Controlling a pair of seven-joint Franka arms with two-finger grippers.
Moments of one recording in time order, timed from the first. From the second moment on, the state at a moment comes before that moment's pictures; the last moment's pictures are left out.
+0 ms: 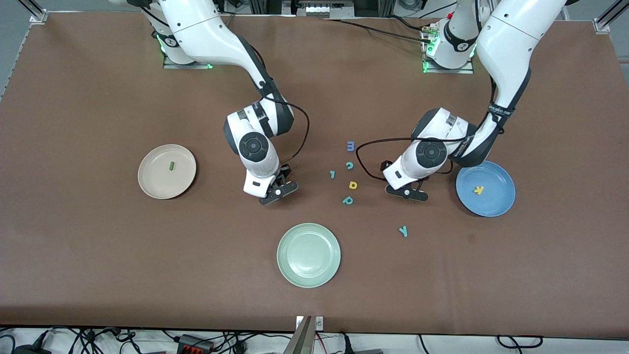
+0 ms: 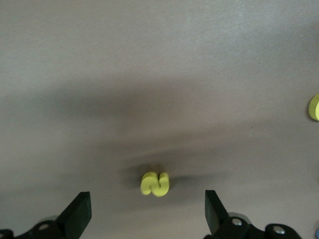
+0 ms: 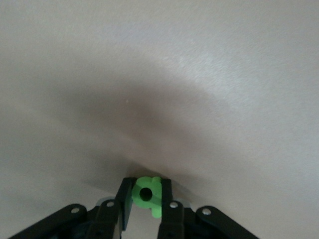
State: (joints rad) left arm -0.02 0.58 -0.40 -1.96 0.23 2.32 -0.35; right arm 0.79 0.76 -0.23 -1.61 0.23 2.32 -0.02
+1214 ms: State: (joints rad) left arm 0.01 0.53 -0.40 -1.94 0.24 2.22 -0.35; right arm 0.43 0.52 -0.34 -1.95 0.22 2.07 -0.16
